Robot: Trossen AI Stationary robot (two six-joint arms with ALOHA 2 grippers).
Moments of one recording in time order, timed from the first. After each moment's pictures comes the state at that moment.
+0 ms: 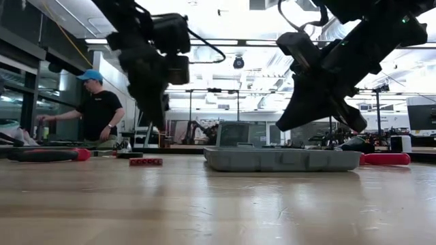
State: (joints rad) left arm 0.16 1.59 0.95 -0.52 0.29 -0.05; right arm 0.31 1.57 0.71 0.02 0.42 1.26
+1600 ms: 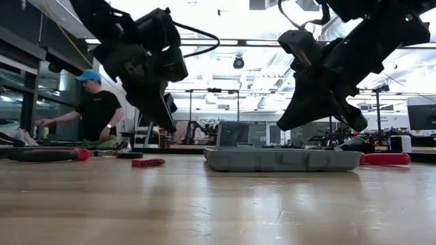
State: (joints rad) left arm 0.11 1.58 0.78 -0.13 0.32 0.02; right arm 0.32 1.57 0.71 0.02 0.42 1.24
